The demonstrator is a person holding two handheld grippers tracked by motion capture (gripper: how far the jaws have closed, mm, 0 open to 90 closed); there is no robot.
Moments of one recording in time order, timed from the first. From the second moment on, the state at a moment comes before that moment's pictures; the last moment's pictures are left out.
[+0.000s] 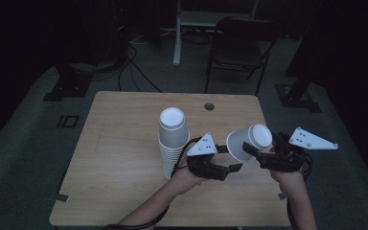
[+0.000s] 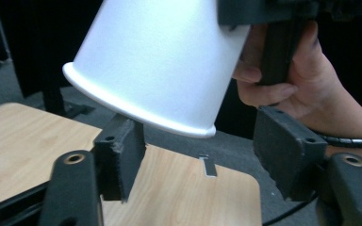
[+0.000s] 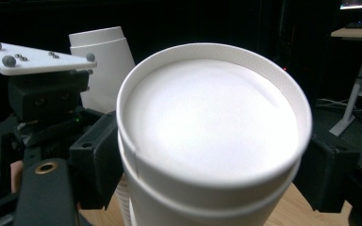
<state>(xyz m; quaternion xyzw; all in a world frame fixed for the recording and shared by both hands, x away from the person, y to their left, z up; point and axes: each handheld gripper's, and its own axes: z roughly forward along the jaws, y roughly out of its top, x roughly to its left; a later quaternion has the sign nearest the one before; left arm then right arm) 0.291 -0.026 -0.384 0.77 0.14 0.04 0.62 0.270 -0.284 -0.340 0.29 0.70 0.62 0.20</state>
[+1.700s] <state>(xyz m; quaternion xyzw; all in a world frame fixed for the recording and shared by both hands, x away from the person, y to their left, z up) 0.284 -0.024 -0.370 0.78 0.13 0.07 0.61 0.278 -0.250 -0.425 0.32 0.77 0.55 0.06</state>
